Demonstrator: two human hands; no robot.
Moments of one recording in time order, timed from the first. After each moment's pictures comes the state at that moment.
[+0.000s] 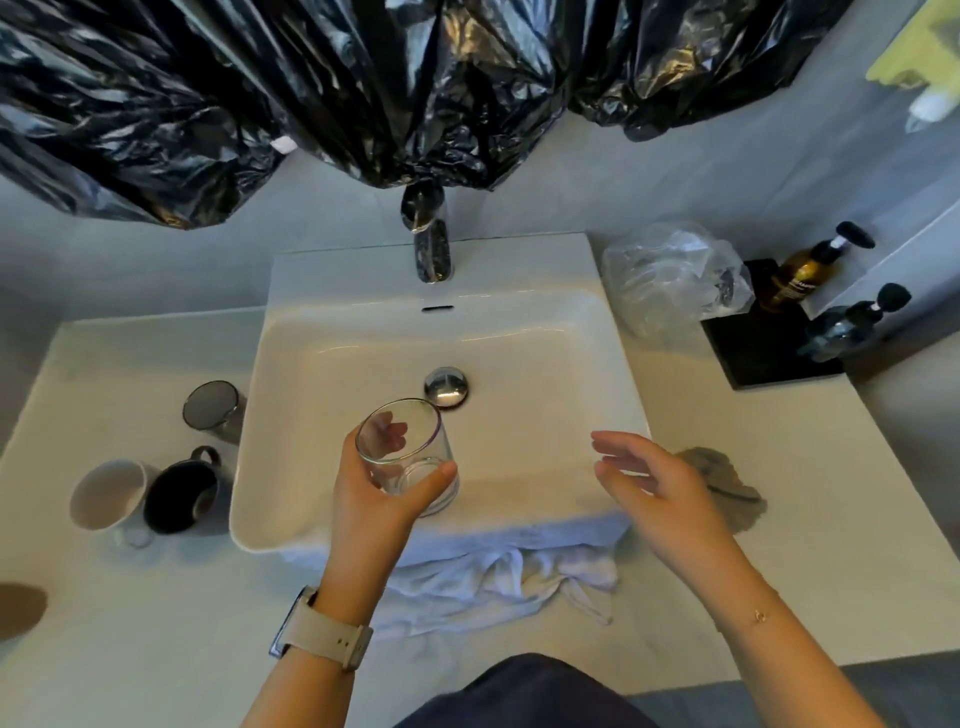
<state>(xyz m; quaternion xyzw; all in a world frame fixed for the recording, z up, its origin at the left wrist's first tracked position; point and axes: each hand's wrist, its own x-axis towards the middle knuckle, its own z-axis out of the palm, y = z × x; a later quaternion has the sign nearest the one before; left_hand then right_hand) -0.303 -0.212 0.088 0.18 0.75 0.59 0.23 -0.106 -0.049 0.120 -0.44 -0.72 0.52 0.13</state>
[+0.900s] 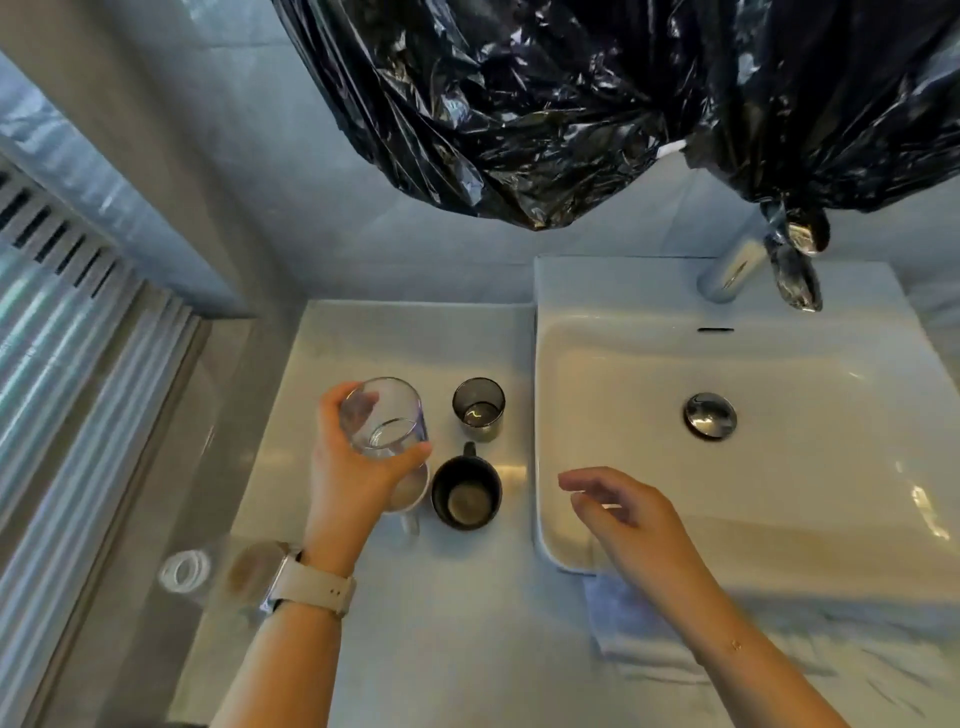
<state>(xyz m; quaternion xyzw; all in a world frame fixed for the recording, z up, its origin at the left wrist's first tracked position) -0.573 -0.423 0.092 0.15 0.83 0.52 0.11 -0.368 -0.250 0.086 -0.35 -0.72 0.60 0.07</state>
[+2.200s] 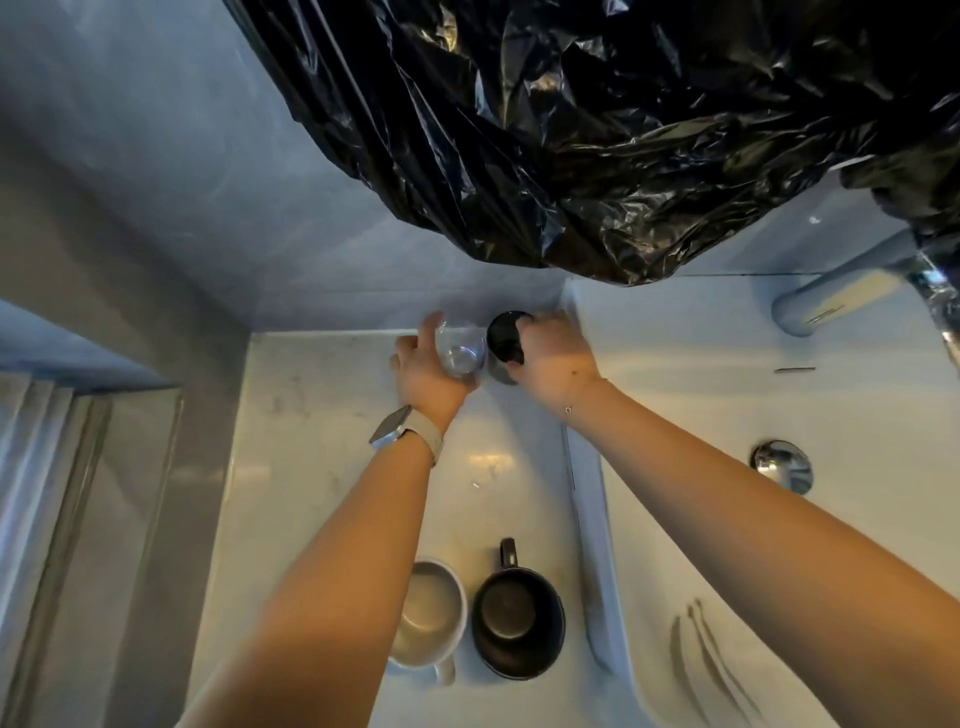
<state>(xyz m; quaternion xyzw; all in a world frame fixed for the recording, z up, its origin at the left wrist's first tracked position) -0.759 -0.245 -0.031 0.21 0.89 0.34 0.21 -0.671 -0.128 0.013 -0.32 -0.93 0.12 -0.11</state>
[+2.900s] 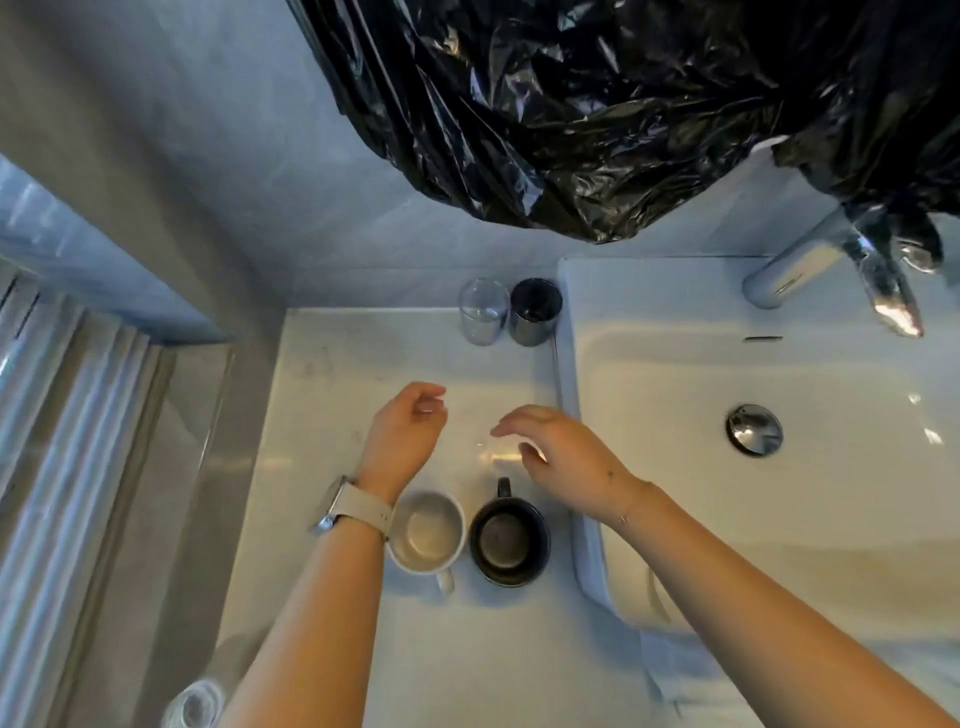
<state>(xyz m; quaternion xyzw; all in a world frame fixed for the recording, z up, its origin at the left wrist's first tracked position) -0.689 -0.362 0.029 0.18 0.84 0.42 0.31 -0.536 -0.224 0.033 -0.16 -0.92 0.35 -0.04</state>
